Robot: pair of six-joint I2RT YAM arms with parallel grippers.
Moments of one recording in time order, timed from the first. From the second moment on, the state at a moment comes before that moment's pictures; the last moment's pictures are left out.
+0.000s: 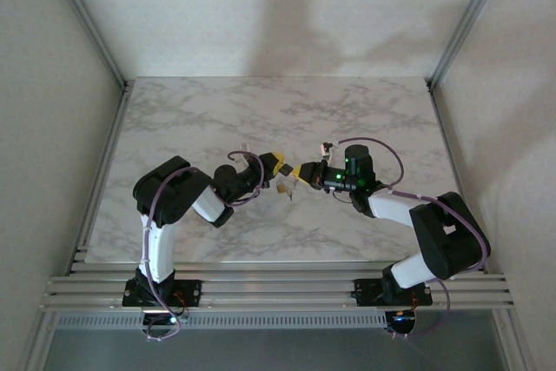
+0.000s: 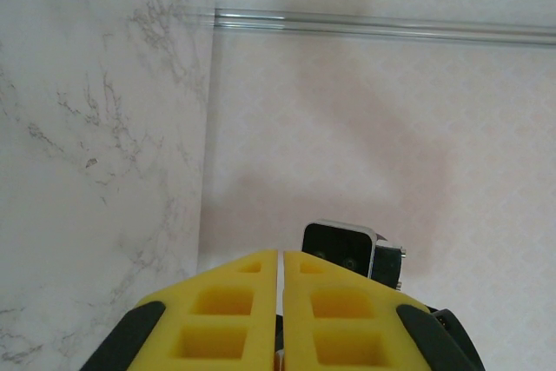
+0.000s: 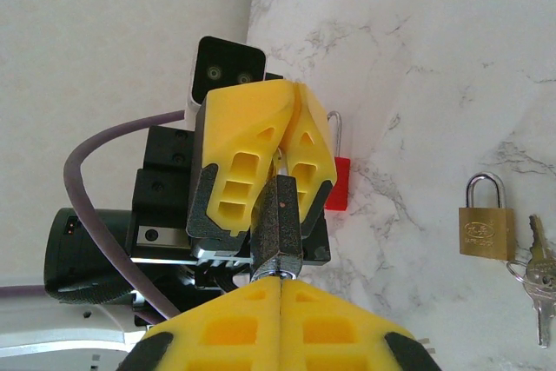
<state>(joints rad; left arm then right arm) -0.58 2.03 0.60 1.49 0.30 -1.63 0.45 1.48 0.55 0.55 -0.76 1.00</state>
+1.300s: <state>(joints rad) -0.58 2.03 0.60 1.49 0.30 -1.64 0.45 1.45 0.55 0.52 -0.75 0.98</state>
